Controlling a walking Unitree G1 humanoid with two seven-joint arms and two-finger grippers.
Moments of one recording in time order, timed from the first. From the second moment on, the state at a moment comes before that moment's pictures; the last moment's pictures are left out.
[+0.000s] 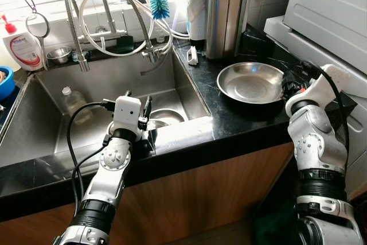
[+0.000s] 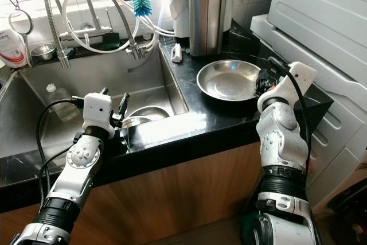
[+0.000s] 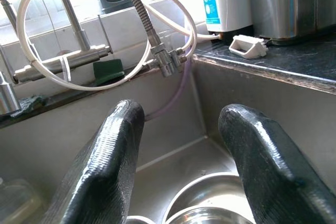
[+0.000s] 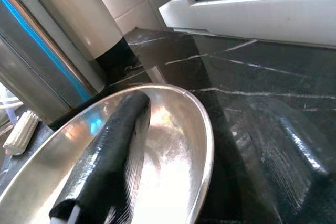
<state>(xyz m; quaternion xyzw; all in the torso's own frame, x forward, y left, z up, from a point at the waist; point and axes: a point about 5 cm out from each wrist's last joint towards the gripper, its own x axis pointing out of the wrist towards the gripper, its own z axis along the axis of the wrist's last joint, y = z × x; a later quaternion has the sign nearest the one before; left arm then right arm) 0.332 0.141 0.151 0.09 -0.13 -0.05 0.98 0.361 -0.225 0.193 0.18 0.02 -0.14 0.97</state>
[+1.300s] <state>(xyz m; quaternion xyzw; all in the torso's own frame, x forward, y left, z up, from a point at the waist) 0.332 0.141 0.151 0.09 -0.13 -0.05 0.99 0.372 -0.218 0.178 0.22 0.07 -0.13 0.96</state>
